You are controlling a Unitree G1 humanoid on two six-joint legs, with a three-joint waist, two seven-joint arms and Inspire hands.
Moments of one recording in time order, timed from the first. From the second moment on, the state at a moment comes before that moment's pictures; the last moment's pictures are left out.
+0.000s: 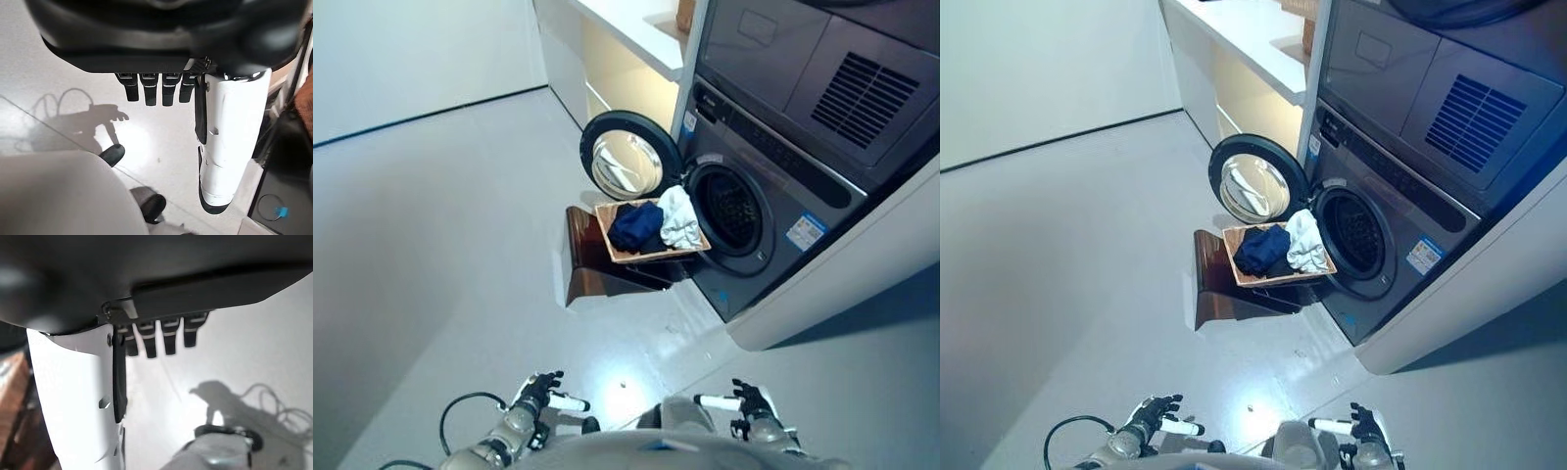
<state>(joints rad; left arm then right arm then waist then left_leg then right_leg) -0.09 0.19 -0.41 1.31 0.02 -0.13 0.07 -0.05 -0.22 0.13 1.32 0.05 -0.12 -0.24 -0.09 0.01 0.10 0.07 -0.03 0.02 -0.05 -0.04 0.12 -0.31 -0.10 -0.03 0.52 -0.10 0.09</state>
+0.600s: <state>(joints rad) -0.08 0.09 -0.38 1.35 -0.01 -0.16 0.13 -0.05 -0.27 0.09 1.28 0.05 -0.11 -0.26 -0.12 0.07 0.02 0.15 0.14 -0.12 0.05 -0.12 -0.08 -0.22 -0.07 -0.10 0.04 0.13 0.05</state>
